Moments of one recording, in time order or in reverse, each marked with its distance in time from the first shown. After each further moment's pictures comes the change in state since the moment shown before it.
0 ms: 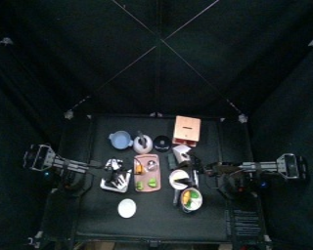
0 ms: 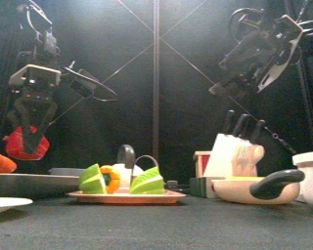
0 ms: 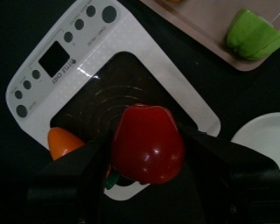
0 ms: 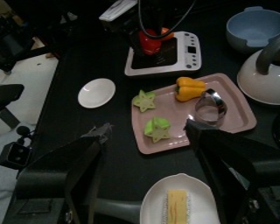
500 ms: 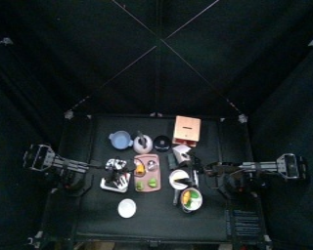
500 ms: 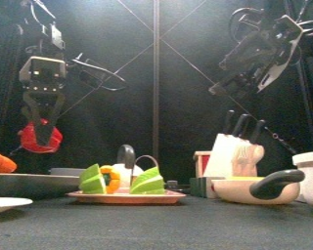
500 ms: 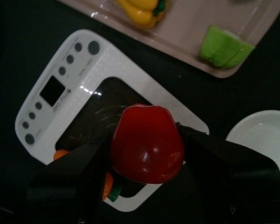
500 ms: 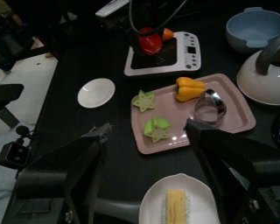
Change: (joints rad) left arm -0.031 -0.003 -0.035 0.032 -0.035 0.133; right arm -0.002 0.000 0.000 0.002 0.000 -0.005
